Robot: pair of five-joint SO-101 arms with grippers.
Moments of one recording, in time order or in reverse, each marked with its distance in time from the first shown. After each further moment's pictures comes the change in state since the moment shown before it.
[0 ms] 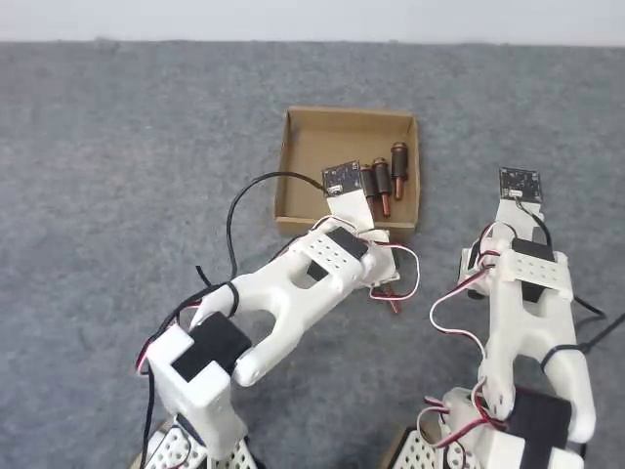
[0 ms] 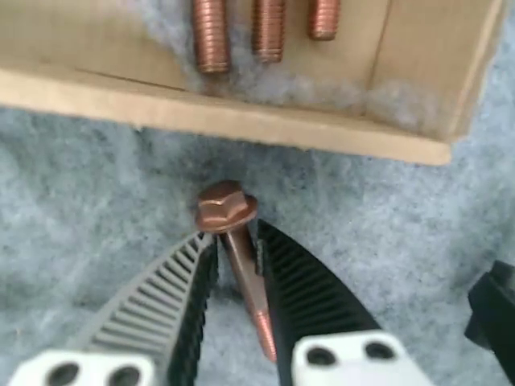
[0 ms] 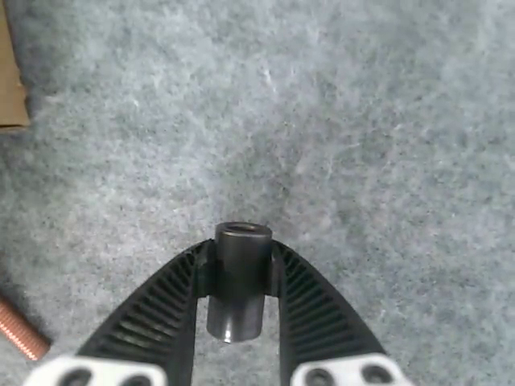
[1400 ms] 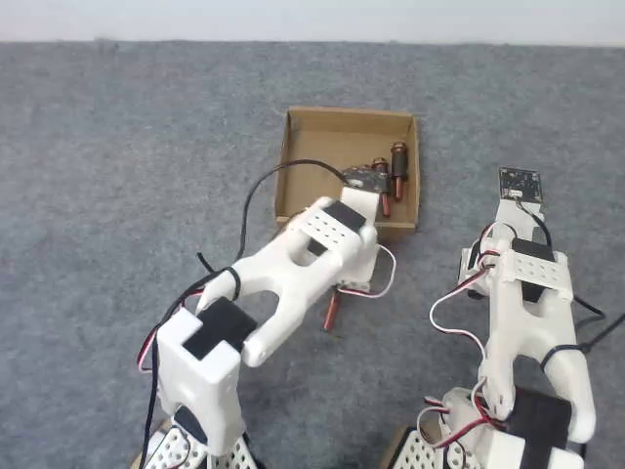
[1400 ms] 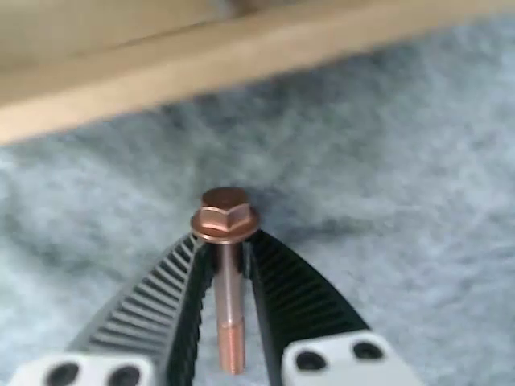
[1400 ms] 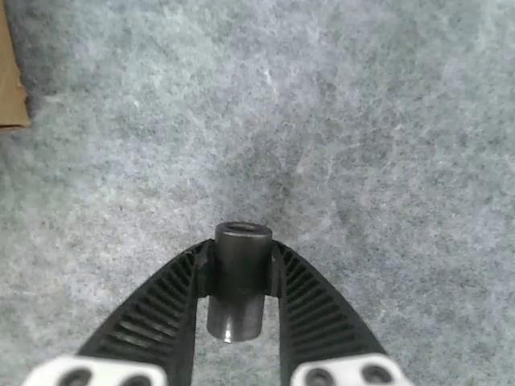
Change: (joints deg) left arm -4.2 5.2 -11.1 24.5 -29.2; right arm 0.0 0.0 0.0 0.0 0.0
